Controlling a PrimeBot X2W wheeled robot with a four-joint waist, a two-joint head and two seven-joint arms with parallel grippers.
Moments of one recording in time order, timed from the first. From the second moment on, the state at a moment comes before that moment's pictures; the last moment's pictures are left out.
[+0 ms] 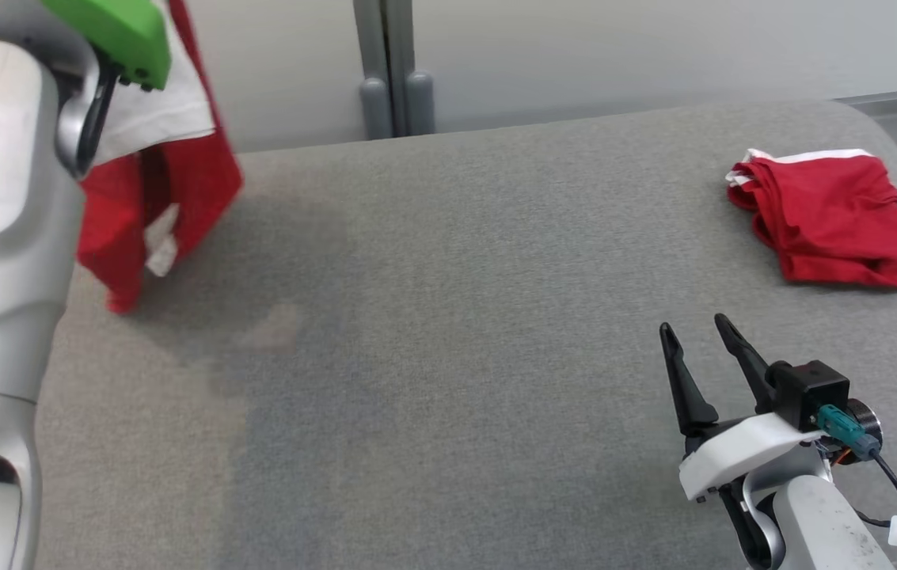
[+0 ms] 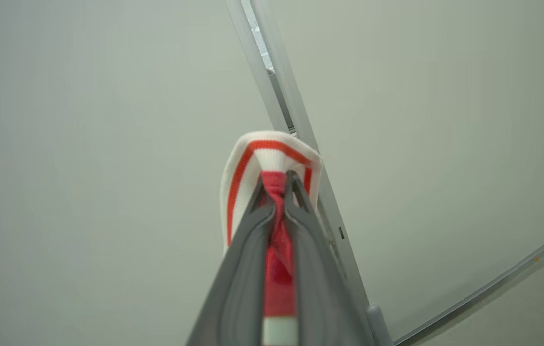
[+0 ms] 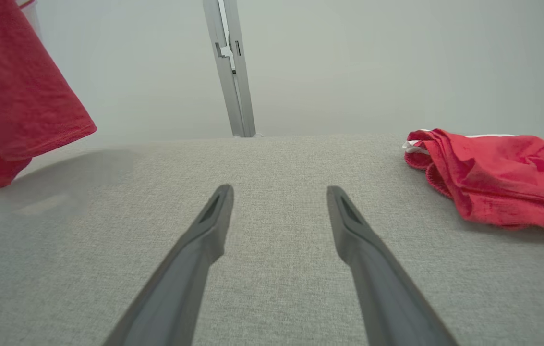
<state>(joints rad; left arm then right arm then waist) -1.19 0.31 -0.48 0.77 -0.33 -0.13 -0.15 -0.21 -0.05 0.06 0.36 0.17 0.13 -0.26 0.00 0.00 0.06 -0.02</state>
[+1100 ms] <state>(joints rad) -0.69 0.28 -0.36 0.98 -0.62 -0.04 -0.20 -0.22 -0.05 0.01 0.33 0.17 0.13 -0.26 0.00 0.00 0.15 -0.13</state>
